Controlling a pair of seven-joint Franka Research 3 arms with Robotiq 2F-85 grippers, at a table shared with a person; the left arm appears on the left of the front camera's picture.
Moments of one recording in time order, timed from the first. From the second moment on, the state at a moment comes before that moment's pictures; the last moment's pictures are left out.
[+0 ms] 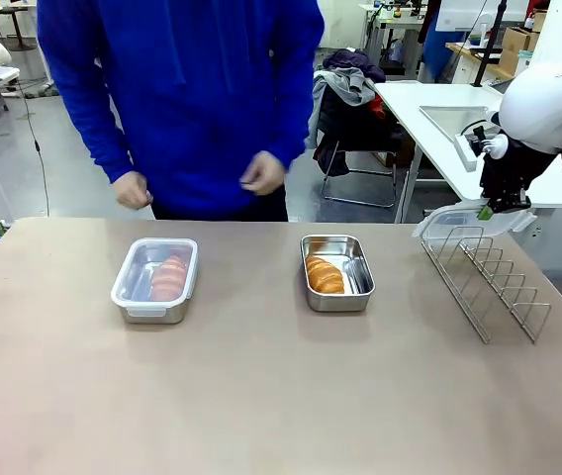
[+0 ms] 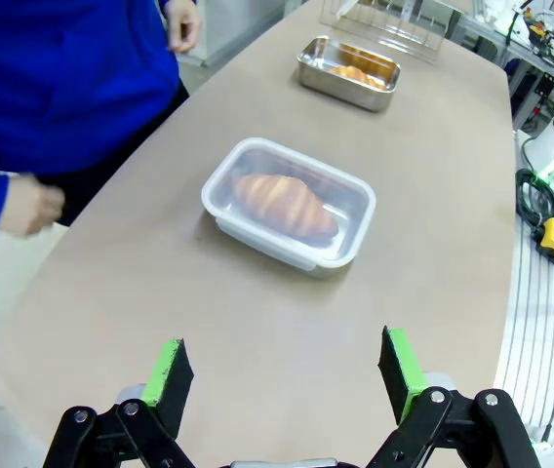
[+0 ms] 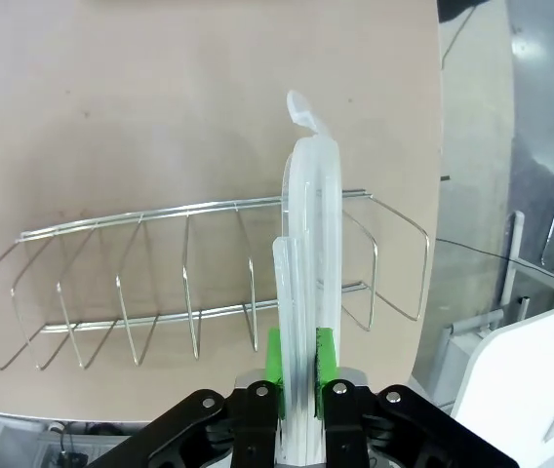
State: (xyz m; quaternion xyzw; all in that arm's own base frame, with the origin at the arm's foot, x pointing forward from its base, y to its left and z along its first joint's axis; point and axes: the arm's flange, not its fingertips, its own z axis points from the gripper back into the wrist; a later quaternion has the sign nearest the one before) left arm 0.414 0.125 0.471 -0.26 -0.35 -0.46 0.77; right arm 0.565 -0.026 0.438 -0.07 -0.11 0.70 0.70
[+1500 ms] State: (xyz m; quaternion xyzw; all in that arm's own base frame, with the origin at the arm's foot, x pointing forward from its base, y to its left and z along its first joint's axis) left arm 0.414 0.125 0.471 -0.26 -0.35 -0.46 0.77; right arm 0.484 0.100 0.608 -0.15 -0.34 0.84 0.40
